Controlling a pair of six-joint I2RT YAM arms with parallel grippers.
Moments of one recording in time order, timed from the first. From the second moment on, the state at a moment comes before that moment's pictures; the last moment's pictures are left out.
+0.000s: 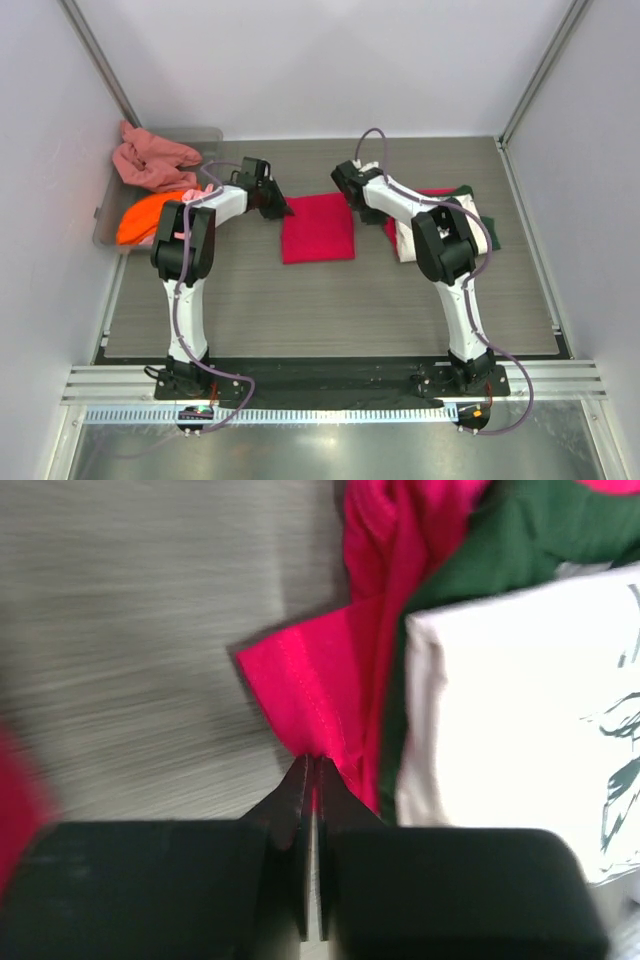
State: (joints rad) left arm -0.26 2.13 1.46 -0.23 0.29 -0.68; right arm 0.52 2.23 1.76 -0.88 0.67 0.42
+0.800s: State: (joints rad) left arm -0.24 2.07 1.39 -0.19 0.25 -0.68; right arm 0.45 2.12 1.67 -0.55 0.20 0.49
